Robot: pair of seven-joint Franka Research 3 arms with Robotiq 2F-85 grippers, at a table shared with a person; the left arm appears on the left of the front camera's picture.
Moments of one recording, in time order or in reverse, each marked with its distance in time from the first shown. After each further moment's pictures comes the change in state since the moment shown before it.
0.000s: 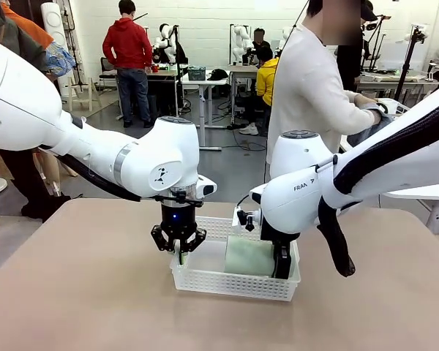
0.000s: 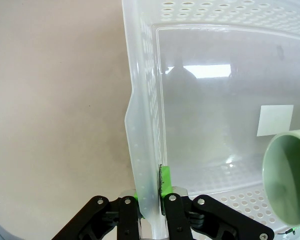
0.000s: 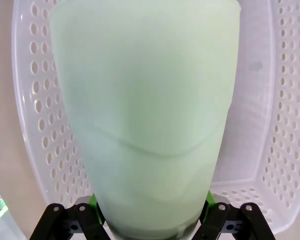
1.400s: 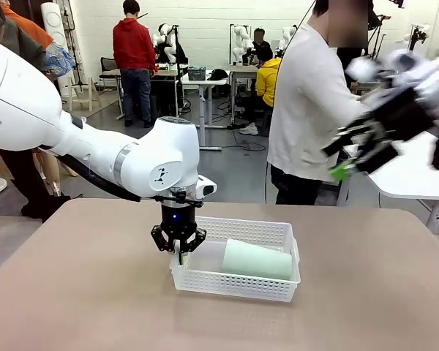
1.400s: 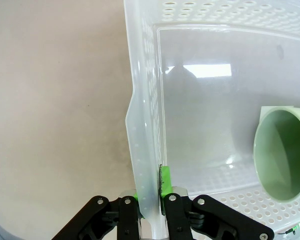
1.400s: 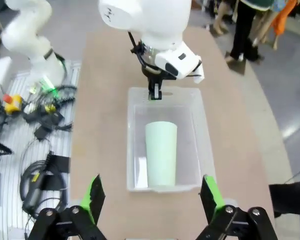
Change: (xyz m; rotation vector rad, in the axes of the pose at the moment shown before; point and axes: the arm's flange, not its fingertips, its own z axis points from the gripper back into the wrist) left arm 0.000 0.000 0.000 0.000 0.001 0.001; right arm -0.194 0.037 0.254 -0.041 -0.824 -0.040
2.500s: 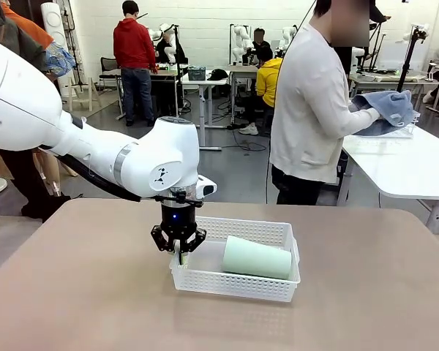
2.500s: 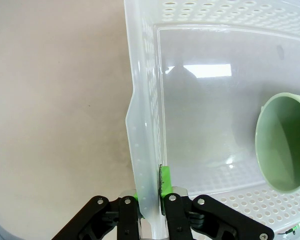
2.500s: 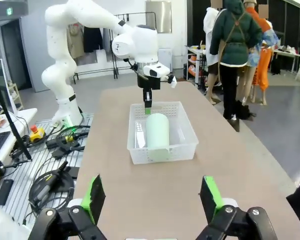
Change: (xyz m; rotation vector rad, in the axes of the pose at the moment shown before) left arm 0.000 0.000 0.000 0.000 0.000 0.000; right arm -0.294 -0.033 0.137 0.029 -0.495 -0.098
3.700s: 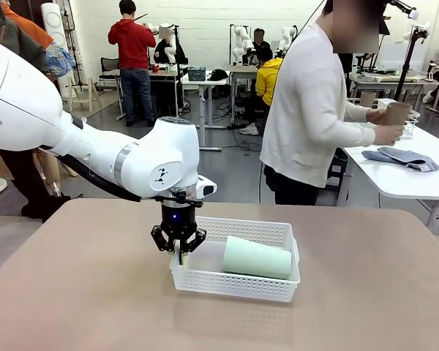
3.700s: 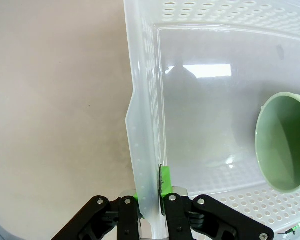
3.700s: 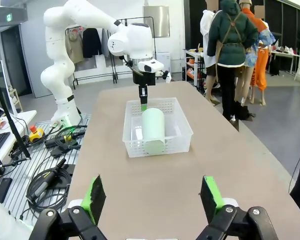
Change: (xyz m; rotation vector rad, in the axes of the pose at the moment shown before) left arm 0.000 0.000 0.000 0.000 0.000 0.000; right arm -0.032 -0.016 0.014 -0.002 -0.027 -0.013
